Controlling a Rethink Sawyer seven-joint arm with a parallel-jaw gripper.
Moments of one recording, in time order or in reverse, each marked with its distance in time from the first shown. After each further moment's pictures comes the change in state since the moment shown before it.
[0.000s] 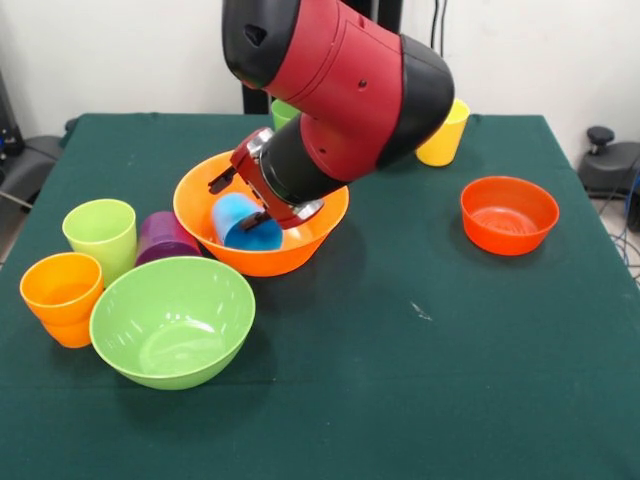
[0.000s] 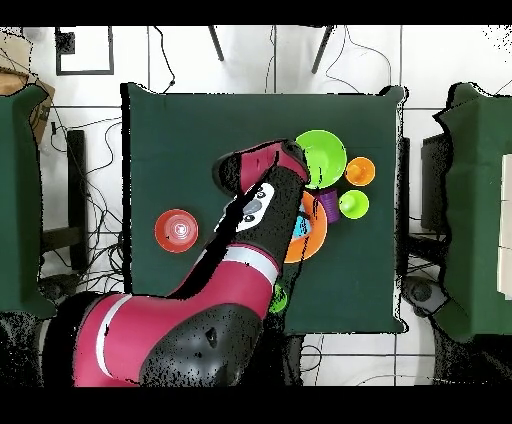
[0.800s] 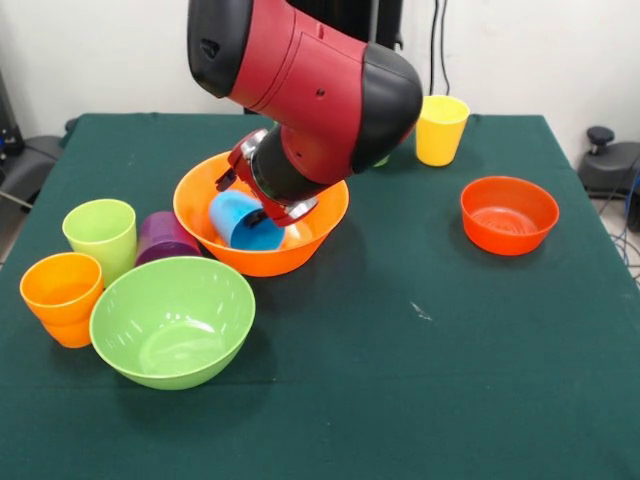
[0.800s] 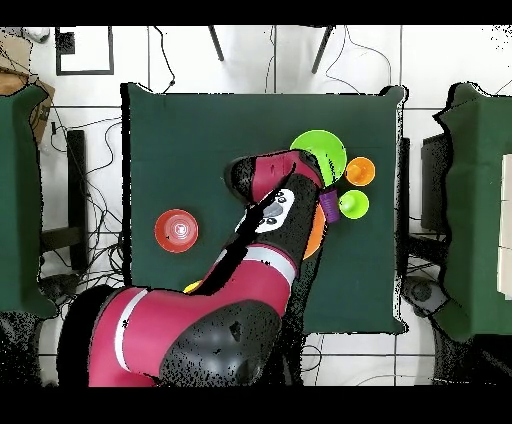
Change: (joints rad) arm -0.044 0.000 0.024 0.051 0.075 0.000 0.000
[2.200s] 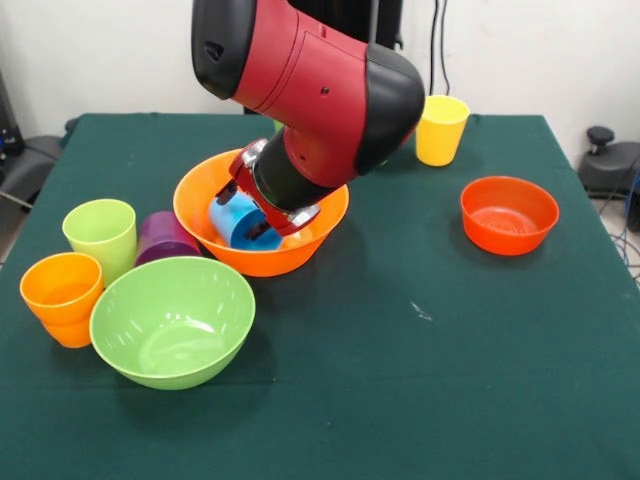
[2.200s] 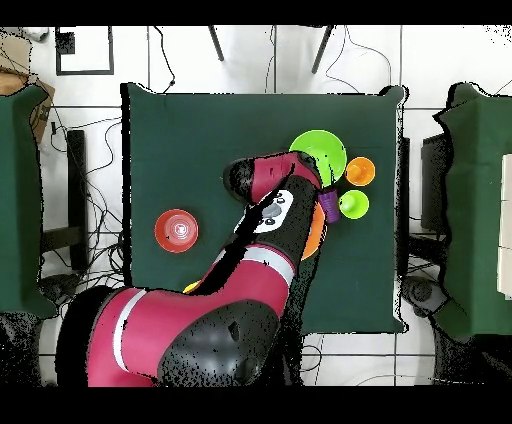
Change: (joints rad) arm 0.005 0.000 0.001 0.007 0.001 -0.074 0.000
